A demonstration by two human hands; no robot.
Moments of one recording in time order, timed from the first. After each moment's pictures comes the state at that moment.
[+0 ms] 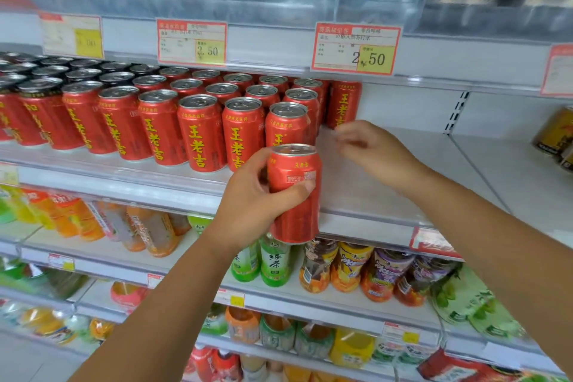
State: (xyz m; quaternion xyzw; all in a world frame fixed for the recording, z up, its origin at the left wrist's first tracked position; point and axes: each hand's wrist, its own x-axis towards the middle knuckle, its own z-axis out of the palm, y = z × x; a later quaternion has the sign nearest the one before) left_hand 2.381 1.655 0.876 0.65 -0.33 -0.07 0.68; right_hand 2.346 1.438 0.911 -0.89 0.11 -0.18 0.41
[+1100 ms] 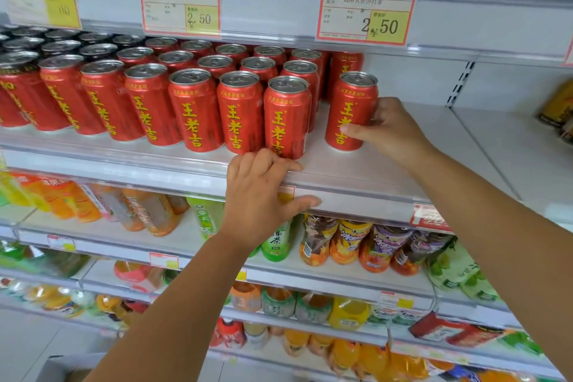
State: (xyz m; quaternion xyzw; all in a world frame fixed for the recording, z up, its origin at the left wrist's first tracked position) left_hand 2.408 1.643 0.814 0.82 -0.40 0.29 0.29; right_hand 2.354 1.414 0.895 -0.84 0.20 -0.22 0.46
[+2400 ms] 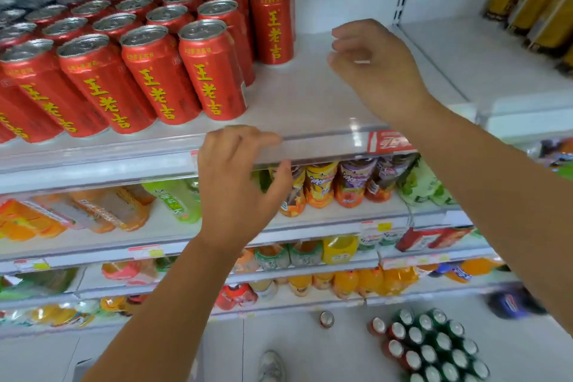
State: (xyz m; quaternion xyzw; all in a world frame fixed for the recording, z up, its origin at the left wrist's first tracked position) left_hand 2.353 1.636 0.820 0.74 -0.48 0.26 0.40; right_hand 2.284 1.427 0.894 -0.80 0.20 -0.36 0.43
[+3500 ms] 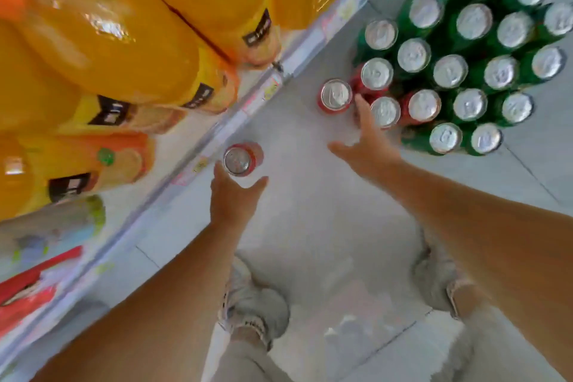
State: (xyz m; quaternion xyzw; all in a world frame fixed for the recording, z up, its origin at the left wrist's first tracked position) left_hand 2.227 1.577 -0.048 0.87 -0.26 -0.41 0.04; right_hand 2.015 1.474 -0.036 -0.51 0.68 0.00 0.53
